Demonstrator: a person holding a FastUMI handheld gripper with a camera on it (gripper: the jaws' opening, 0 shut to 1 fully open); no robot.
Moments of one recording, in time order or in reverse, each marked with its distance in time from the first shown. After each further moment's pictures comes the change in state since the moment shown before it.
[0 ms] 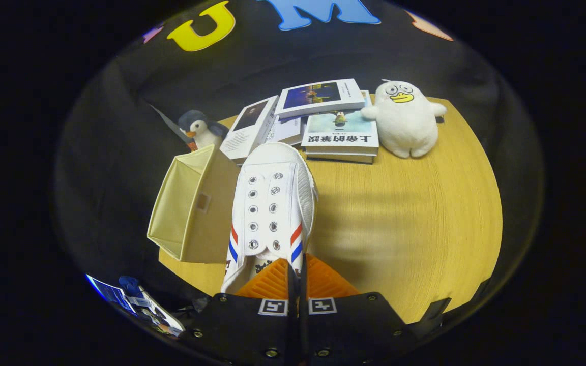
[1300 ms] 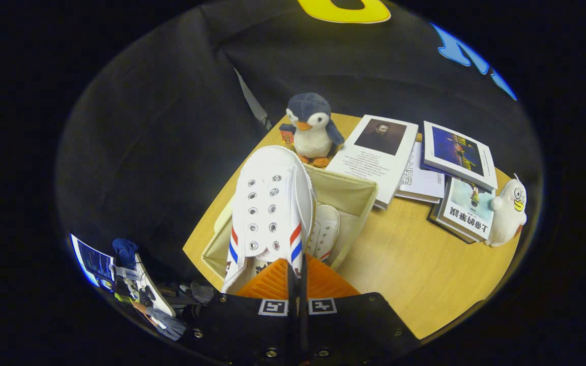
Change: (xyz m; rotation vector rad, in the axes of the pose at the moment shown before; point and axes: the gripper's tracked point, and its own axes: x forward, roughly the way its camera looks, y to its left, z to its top) arm 0.086 0.233 0.059 -0.372 0.084 0.148
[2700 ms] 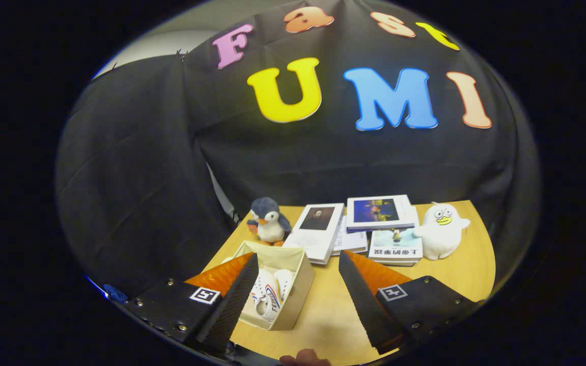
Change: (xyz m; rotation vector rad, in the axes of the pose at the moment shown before) arm -0.201 -0.056 0.027 0.158 -0.675 -0.245
